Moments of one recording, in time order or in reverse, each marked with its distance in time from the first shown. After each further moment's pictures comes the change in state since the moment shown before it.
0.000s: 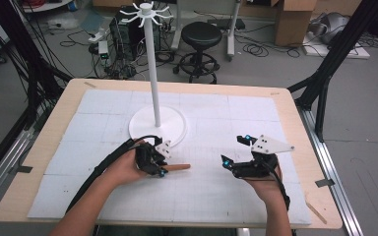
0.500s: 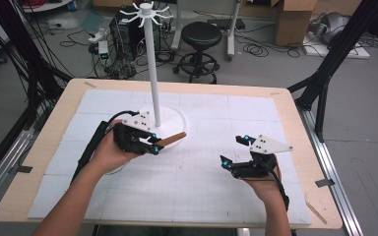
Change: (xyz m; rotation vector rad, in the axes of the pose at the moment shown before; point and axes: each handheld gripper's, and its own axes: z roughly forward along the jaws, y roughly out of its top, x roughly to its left) left arm 0.014 0.003 -0.083 -0.327 0.074 -0.088; right arm 0.002 0.001 0.002 0.005 0.005 -0.008
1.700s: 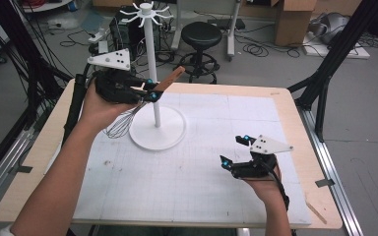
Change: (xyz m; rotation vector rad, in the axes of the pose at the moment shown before) left arm 0.033 0.088 -0.086 -0.311 0.072 -0.020; right arm 0.000 0.000 0.000 -0.010 0.003 -0.003
